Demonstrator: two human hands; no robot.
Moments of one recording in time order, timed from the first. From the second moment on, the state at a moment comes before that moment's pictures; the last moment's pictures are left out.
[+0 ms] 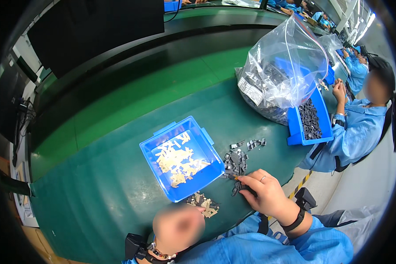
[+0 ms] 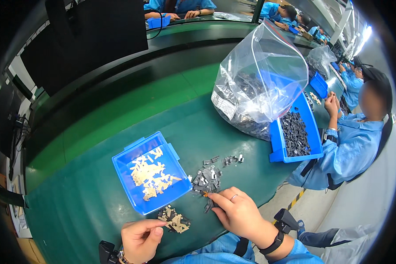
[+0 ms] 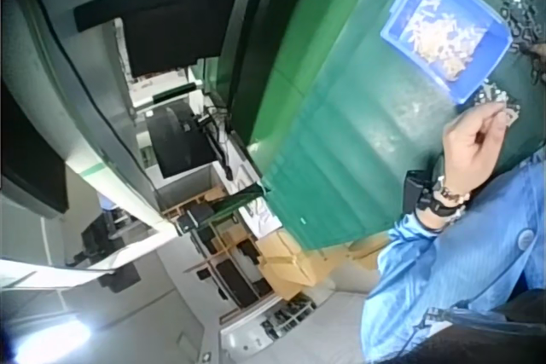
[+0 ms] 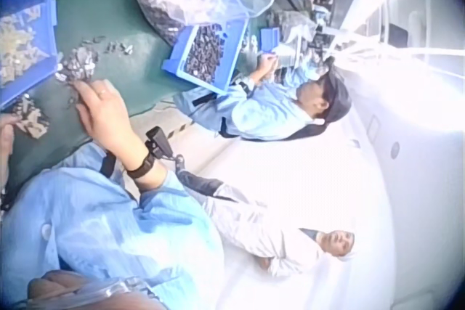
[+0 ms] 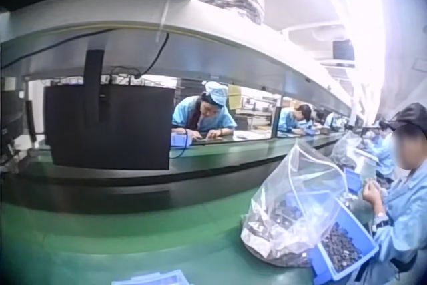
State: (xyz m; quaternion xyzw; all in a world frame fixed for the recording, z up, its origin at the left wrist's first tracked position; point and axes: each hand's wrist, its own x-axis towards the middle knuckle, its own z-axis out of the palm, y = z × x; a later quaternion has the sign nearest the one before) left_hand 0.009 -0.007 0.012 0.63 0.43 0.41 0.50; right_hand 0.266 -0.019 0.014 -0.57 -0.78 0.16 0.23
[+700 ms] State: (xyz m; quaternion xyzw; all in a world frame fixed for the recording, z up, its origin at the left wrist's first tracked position) left_hand 0.013 -0.005 0.013 0.65 0.40 0.42 0.50; right_hand 0.260 -0.022 0.017 -0.41 -0.29 0.70 0.51
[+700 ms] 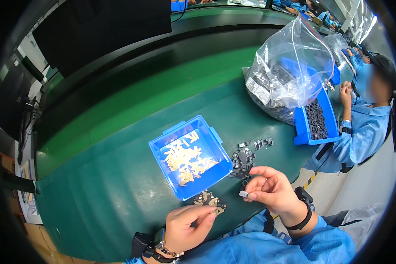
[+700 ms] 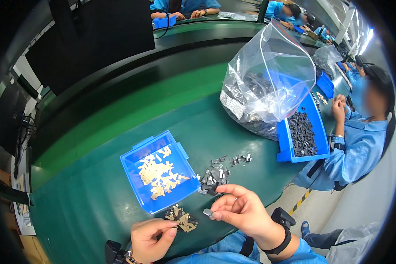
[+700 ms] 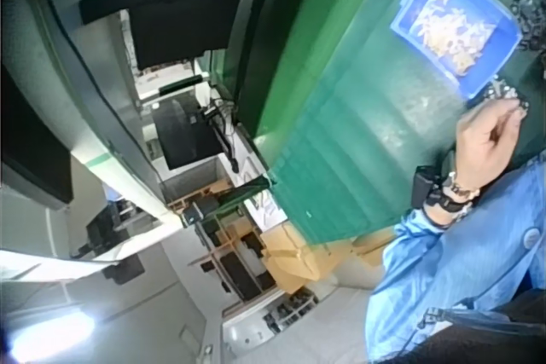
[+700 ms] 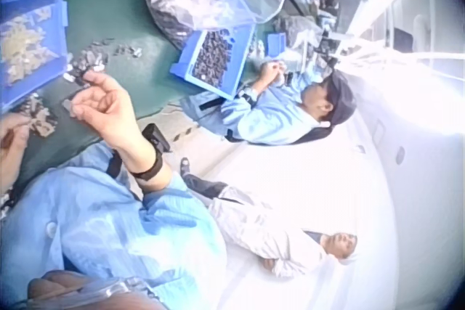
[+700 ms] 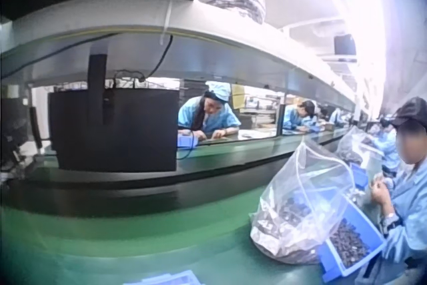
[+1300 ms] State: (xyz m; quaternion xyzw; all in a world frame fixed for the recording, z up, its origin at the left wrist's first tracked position) left_hand 0.011 0.005 0.012 0.74 0.28 0.47 0.39; right_hand 0.214 -0.019 0.027 -0.32 -0.31 0.77 0.45
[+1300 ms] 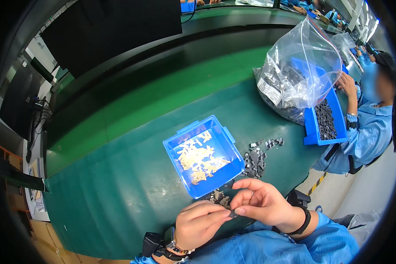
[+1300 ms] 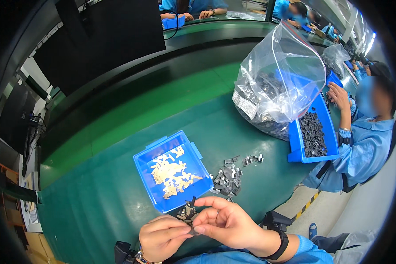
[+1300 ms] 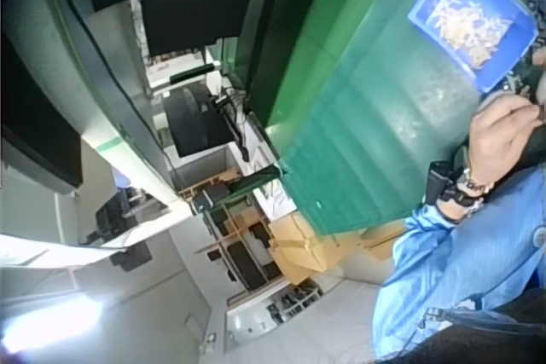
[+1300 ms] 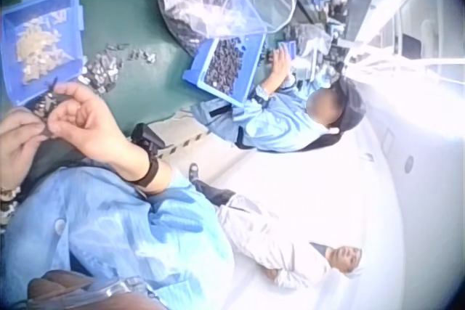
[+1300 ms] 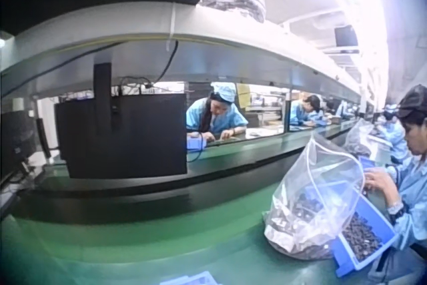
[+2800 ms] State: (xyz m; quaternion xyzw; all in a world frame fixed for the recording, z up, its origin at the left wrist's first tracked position) left_hand 0.012 0.005 0.014 0.74 0.37 0.45 0.34; right_hand 0.209 -0.001 0.043 -0.49 -0.56 0.54 0.38
